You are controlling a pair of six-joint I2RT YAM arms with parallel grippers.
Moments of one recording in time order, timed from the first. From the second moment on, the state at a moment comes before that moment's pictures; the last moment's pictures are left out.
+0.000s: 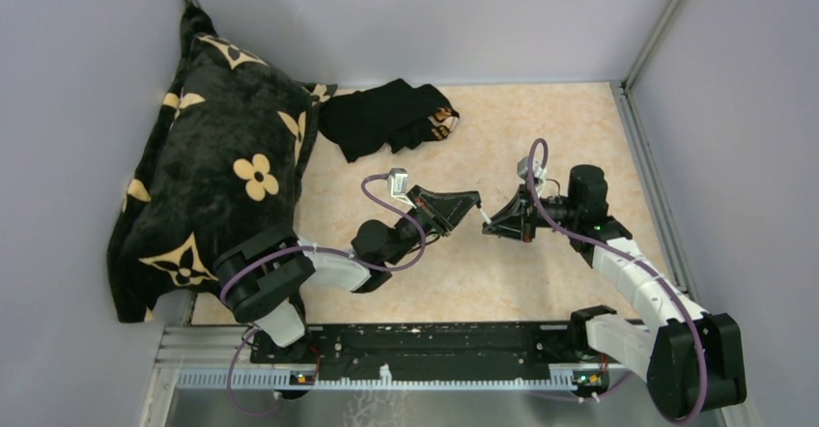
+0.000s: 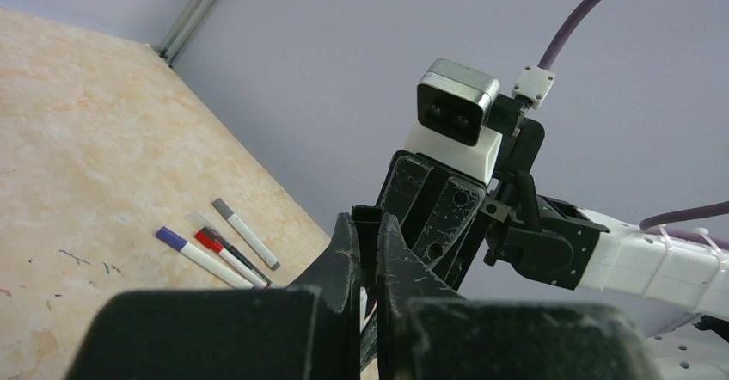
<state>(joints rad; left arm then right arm) -1.02 1.61 0.53 1.50 -0.12 -0.77 0.20 1.02 0.54 0.07 -1.20 -0.05</state>
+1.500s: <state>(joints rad) -1.02 1.62 0.53 1.50 -0.13 -0.79 0.20 1.02 0.54 0.11 -1.22 0.02</state>
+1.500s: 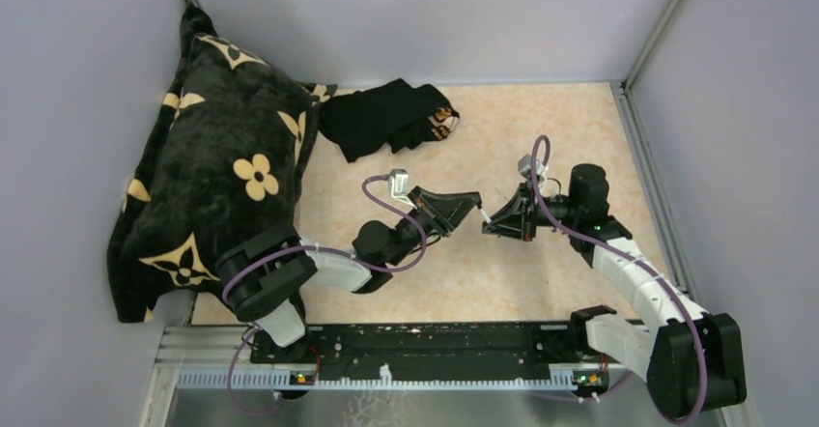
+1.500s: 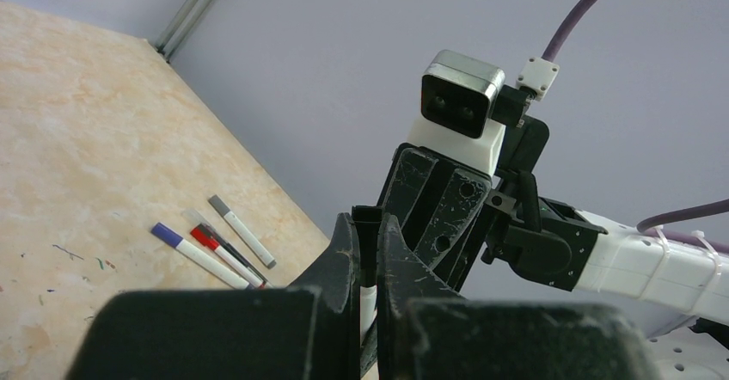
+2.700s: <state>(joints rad) -1.08 1.77 0.59 1.56 -0.29 -0.86 0.16 1.01 0.52 0.14 -1.11 0.22</state>
